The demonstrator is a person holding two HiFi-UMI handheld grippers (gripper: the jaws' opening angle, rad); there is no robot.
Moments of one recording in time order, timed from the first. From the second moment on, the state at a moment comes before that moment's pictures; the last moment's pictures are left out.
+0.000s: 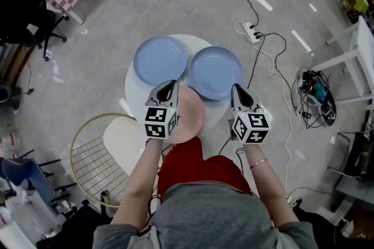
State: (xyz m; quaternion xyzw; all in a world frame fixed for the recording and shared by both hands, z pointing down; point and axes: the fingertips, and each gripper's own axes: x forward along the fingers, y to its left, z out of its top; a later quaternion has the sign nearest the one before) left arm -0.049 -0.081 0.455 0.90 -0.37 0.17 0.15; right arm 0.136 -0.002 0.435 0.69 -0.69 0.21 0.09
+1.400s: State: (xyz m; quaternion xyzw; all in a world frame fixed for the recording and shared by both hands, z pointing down) left arm -0.176 -0.058 0.558 0.78 -0.49 0.29 0.27; right arm 0.025 -0.009 0.559 0.52 -0.75 0.31 0.28
